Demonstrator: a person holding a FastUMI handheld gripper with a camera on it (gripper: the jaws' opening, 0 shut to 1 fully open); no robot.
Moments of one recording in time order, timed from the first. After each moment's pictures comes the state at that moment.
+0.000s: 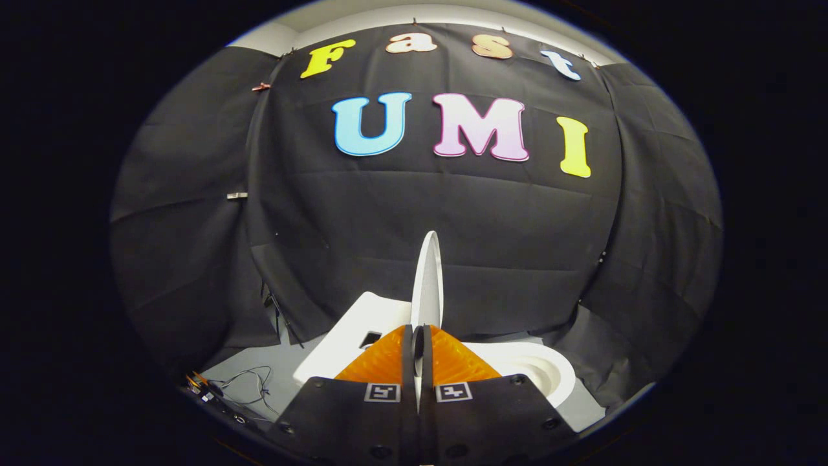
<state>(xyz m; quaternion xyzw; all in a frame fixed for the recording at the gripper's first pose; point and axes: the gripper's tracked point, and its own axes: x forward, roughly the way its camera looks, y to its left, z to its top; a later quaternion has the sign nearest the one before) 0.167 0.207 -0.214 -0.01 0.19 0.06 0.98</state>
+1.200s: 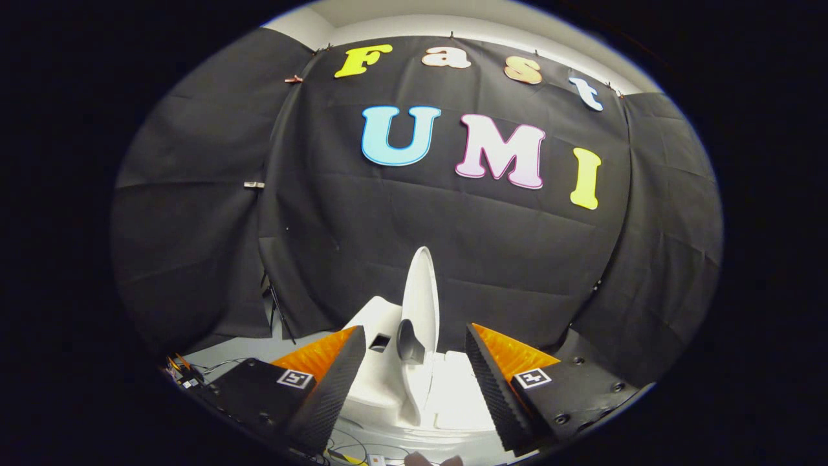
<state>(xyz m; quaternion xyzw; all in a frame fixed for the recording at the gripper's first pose) 0.136 0.232 -0.183 -0.06 0.15 0.06 0.99</state>
